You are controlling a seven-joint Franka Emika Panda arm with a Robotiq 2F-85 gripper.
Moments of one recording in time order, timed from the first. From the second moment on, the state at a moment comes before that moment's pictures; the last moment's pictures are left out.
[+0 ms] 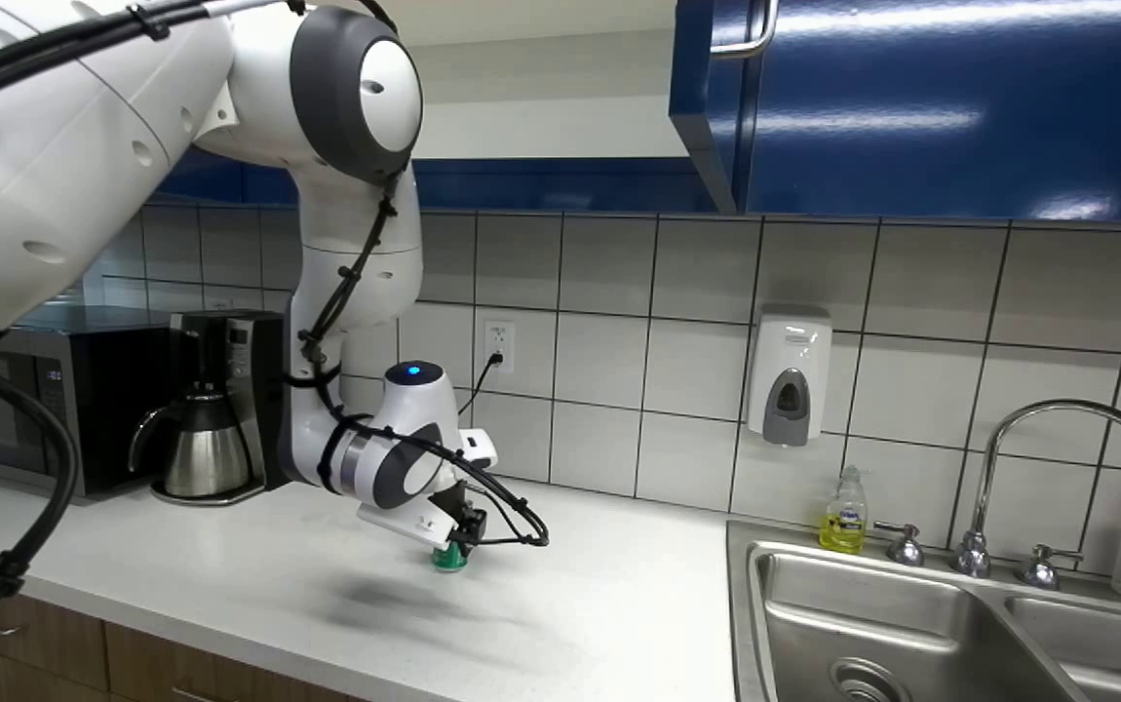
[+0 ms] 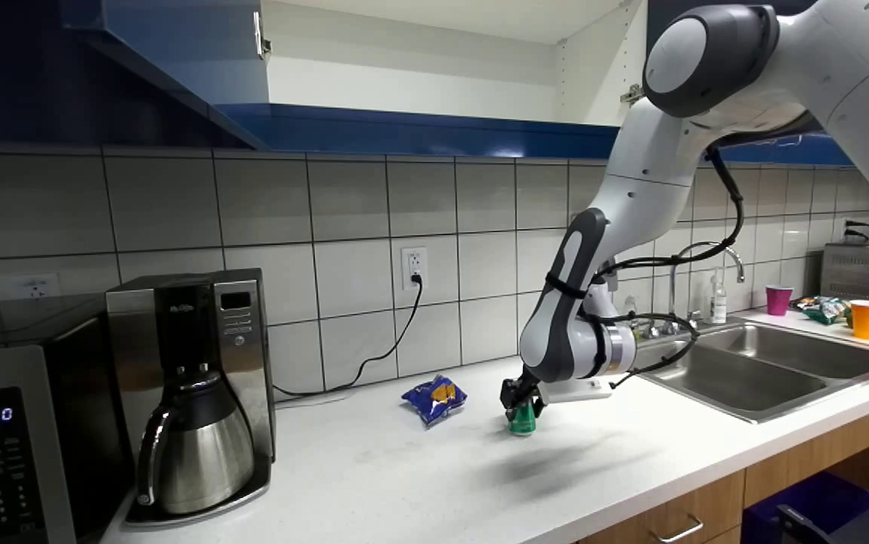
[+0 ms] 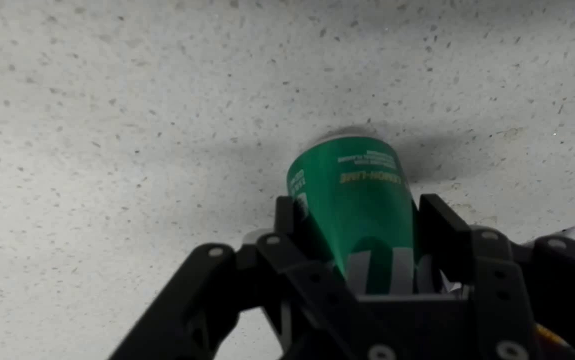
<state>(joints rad) -0.17 0.63 0.17 -2.29 0.04 3.37 -0.08</state>
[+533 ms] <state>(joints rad) -0.13 0.64 0.13 -2.29 0.03 3.39 -0.07</state>
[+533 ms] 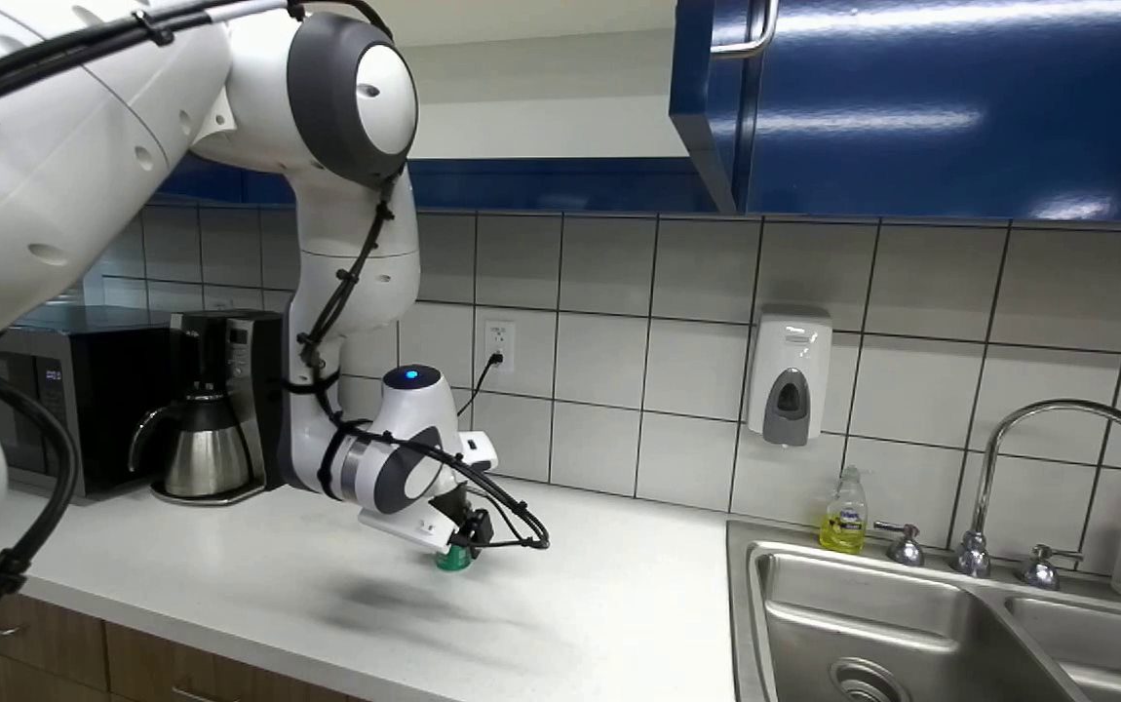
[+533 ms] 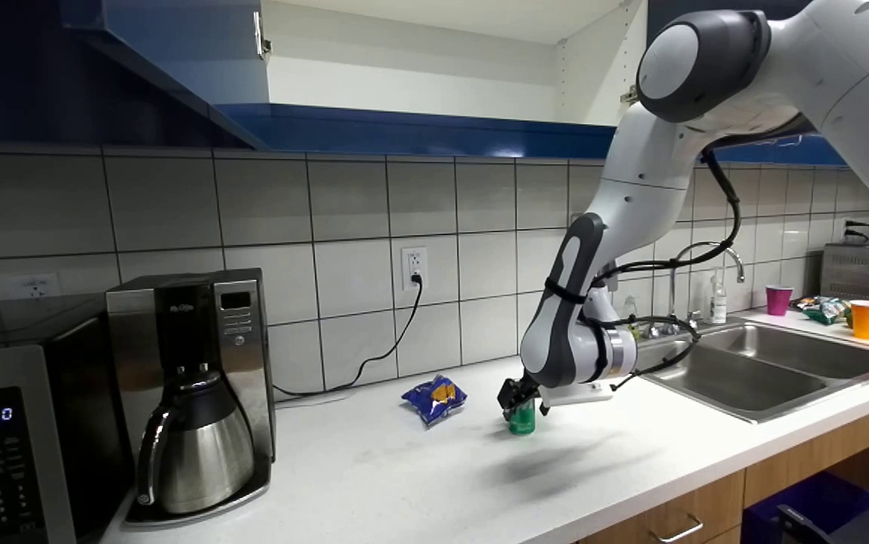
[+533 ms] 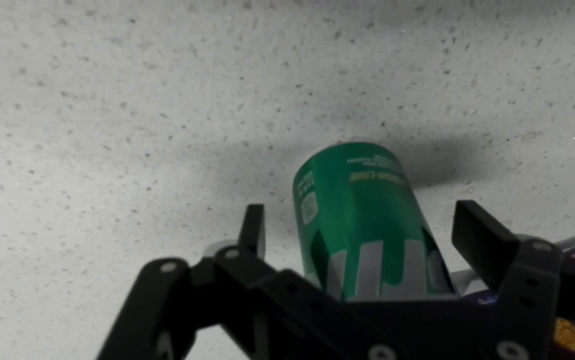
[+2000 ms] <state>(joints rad) -0.05 0.47 0.05 -2.45 0.03 3.20 -0.06</state>
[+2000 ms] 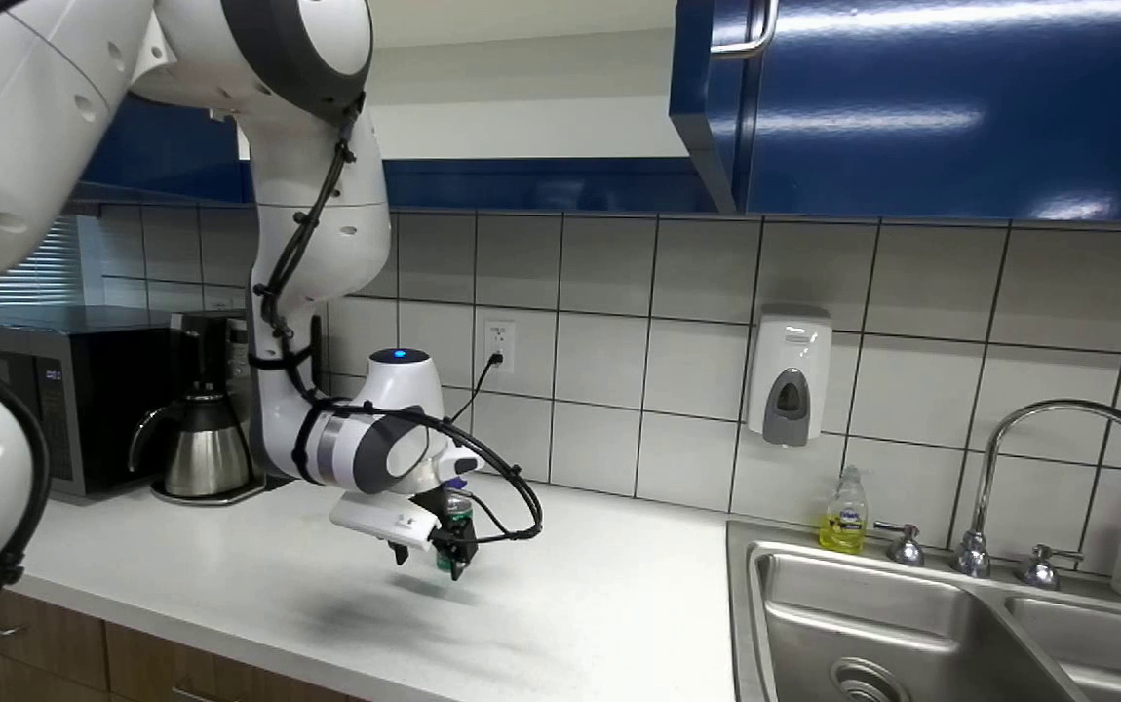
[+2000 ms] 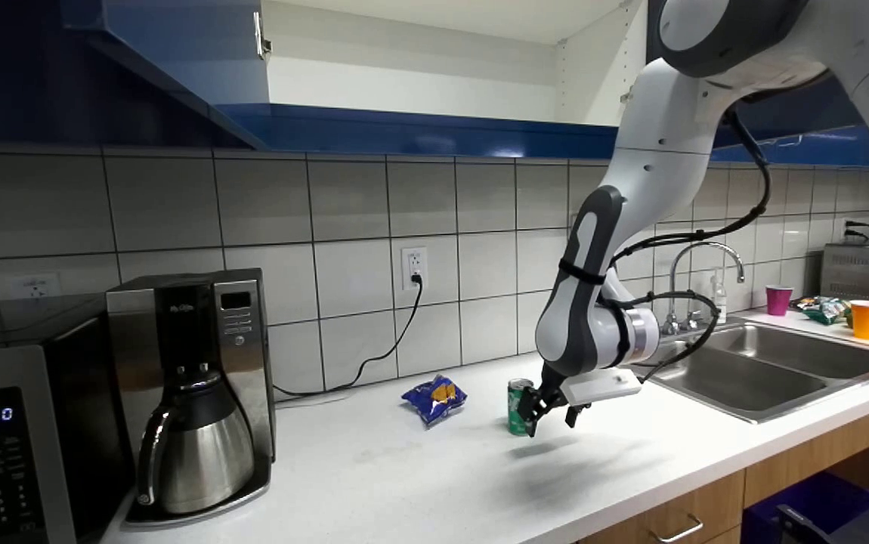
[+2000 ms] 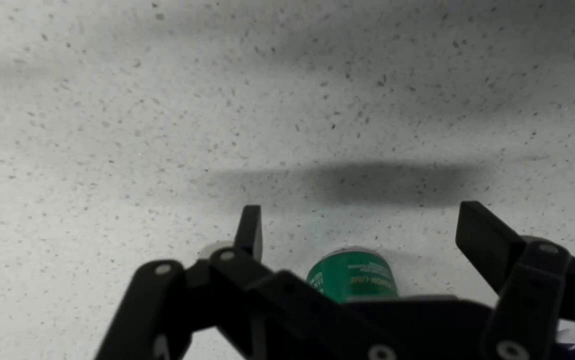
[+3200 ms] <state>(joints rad) -0.04 0.09 0.03 -2.56 0.02 2.80 -0.06</state>
